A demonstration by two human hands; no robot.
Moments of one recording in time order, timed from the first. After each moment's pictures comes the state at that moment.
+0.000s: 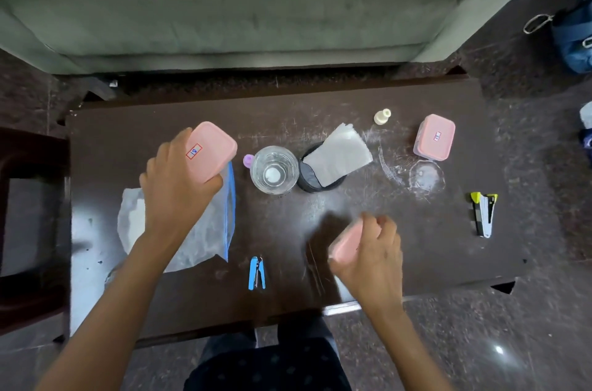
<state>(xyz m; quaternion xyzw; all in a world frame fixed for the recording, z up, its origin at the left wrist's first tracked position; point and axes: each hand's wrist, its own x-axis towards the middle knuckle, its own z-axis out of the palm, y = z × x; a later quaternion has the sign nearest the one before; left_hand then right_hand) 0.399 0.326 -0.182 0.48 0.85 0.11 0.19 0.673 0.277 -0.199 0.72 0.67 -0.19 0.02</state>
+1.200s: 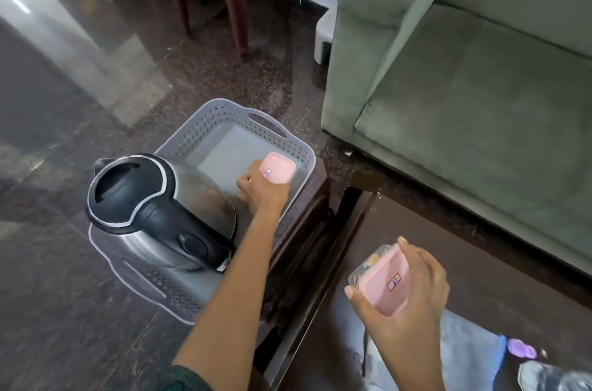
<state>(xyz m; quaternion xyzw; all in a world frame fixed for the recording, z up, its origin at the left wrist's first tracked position) 0.004 0.232 -0.197 -0.07 0.88 0.39 0.24 0.241 0.241 -0.135 0.46 0.77 -0.39 -0.21</state>
